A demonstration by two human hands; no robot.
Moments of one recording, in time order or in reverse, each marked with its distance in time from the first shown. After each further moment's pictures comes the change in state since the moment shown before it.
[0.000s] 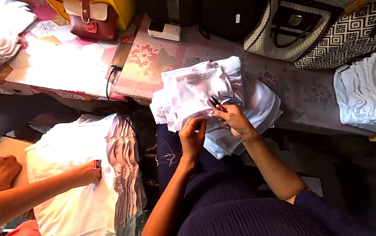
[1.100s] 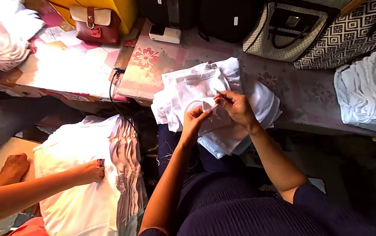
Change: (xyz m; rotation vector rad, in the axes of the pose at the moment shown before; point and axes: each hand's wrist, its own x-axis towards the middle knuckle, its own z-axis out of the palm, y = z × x) left_hand 0.042 -0.009 0.006 -0.573 -0.297 -0.492; right_hand 0.008 -0.014 -0.026 -0.507 0.047 -0.694
